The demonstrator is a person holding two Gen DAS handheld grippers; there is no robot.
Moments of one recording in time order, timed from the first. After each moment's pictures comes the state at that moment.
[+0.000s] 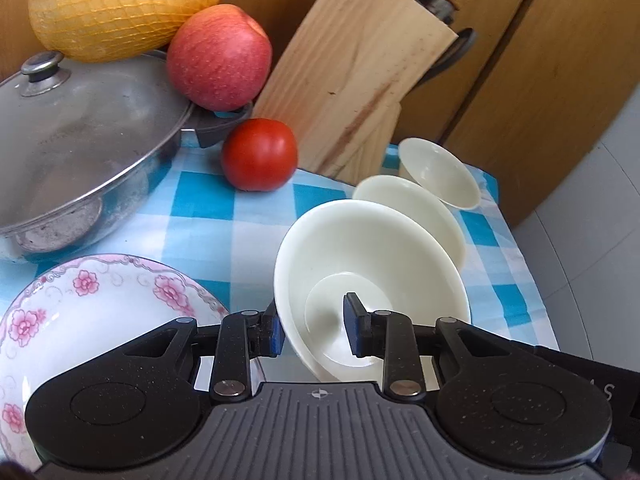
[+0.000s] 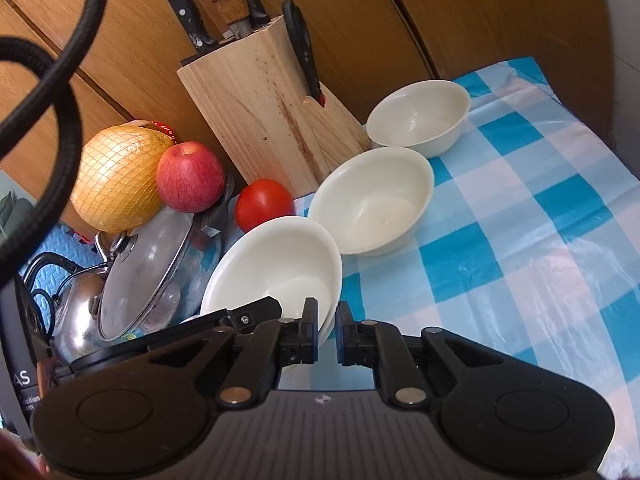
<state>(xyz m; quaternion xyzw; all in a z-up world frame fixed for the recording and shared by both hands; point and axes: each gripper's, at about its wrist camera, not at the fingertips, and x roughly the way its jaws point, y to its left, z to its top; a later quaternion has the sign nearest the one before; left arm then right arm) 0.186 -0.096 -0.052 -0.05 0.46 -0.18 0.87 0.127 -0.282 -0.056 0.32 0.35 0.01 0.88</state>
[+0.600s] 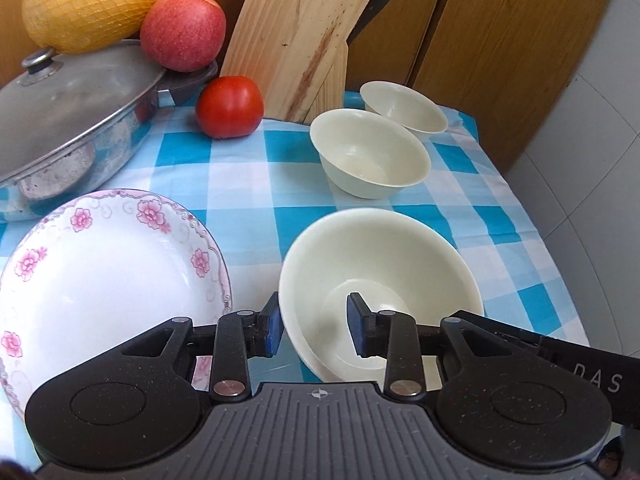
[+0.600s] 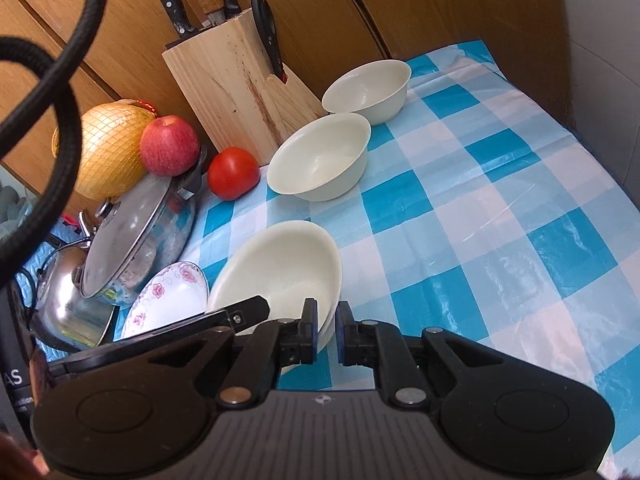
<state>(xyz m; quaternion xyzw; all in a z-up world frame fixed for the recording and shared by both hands) 0.133 -0.112 -0.058 0.01 0.46 -0.19 0.87 0.072 -0.281 -0.071 0.31 0.36 -0.02 0.88</state>
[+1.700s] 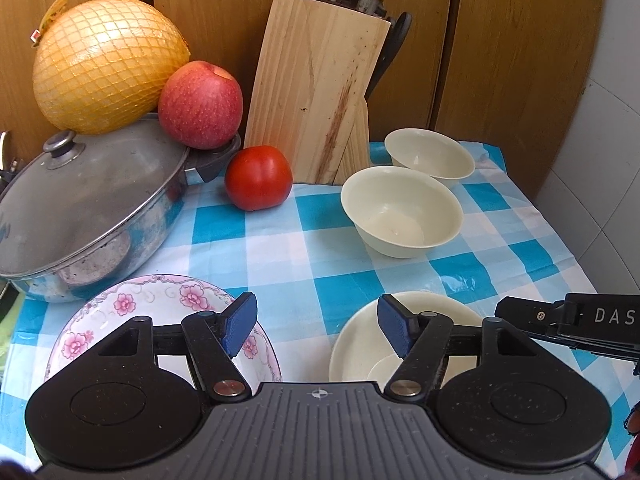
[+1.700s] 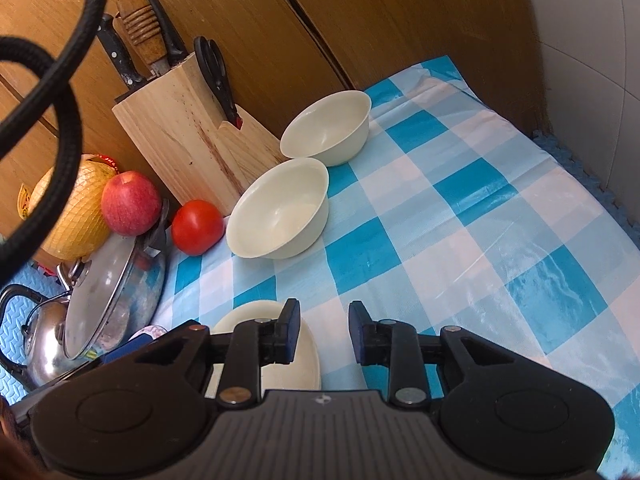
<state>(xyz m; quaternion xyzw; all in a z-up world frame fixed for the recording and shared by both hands) 0.152 -0.119 -0.040 0.07 0.40 -0.16 0.90 0.096 -0.314 -0.070 0.34 0.34 -0.06 0.88</state>
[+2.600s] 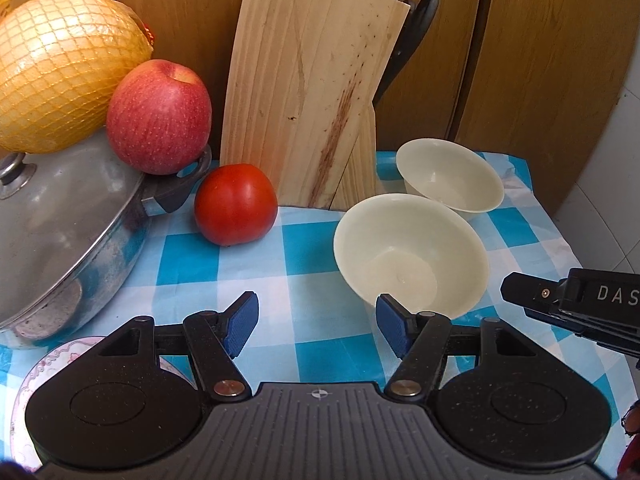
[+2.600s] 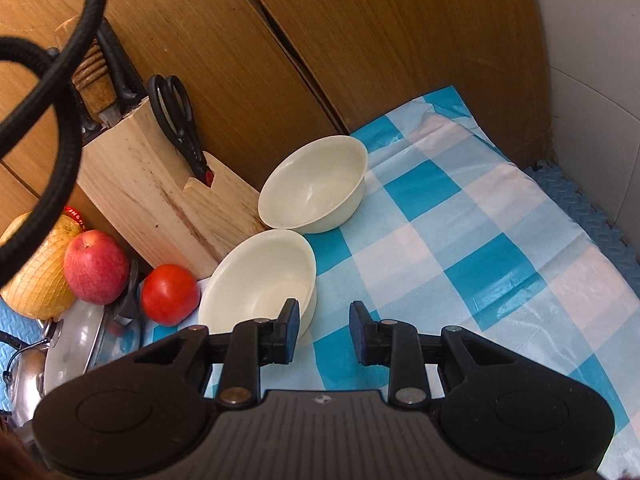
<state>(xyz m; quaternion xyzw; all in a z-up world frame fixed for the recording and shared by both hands) 0.213 -0.158 -0.054 0.06 0.42 -0.14 0.90 0.164 -0.349 -0.072 0.34 0.32 -0.09 0.88</state>
